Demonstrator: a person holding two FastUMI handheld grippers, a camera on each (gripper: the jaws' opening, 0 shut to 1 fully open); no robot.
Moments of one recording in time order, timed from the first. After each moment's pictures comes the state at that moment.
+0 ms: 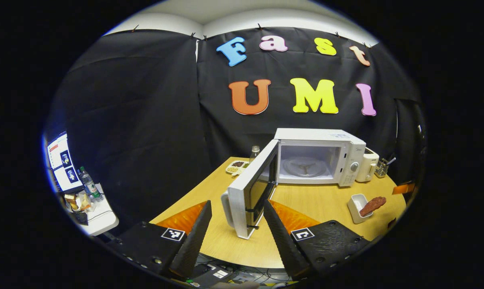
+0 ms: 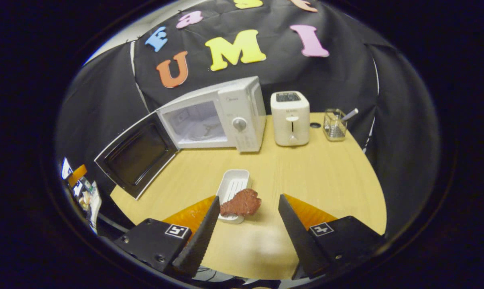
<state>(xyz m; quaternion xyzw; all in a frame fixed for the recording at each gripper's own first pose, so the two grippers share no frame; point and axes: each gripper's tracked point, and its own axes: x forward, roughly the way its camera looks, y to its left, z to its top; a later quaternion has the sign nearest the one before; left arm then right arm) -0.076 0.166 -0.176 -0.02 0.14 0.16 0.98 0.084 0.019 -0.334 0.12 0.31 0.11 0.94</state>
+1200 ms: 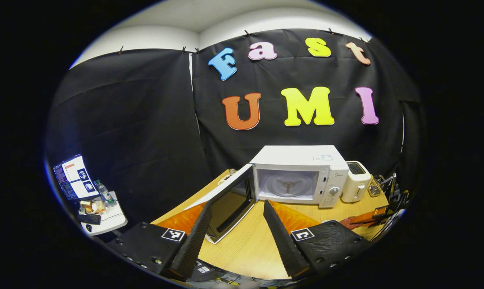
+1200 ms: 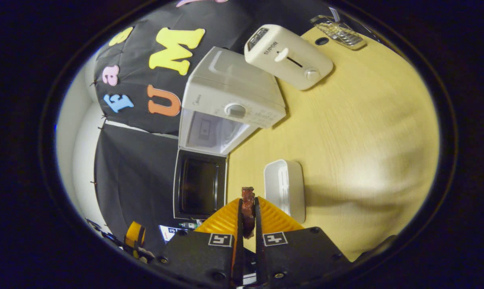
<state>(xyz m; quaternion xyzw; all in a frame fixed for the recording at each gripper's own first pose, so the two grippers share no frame) -0.037 0.045 -0.086 0.01 0.15 0.23 0.96 0.150 0.058 -0.300 0.46 0.40 0.27 0.75</state>
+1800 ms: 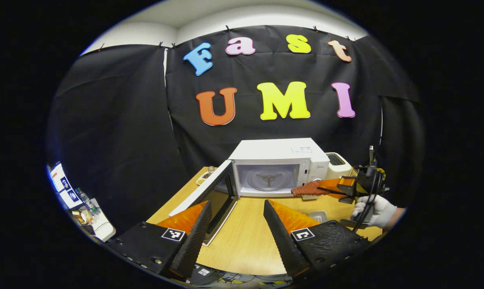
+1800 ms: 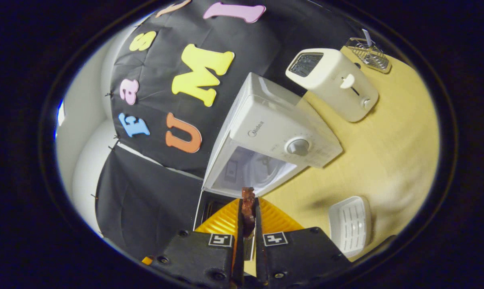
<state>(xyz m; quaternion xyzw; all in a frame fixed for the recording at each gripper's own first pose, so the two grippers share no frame) -0.024 0.043 -0.097 0.02 0.18 0.10 0.98 0.244 0.150 -0.231 0.51 0.23 0.20 0.80</state>
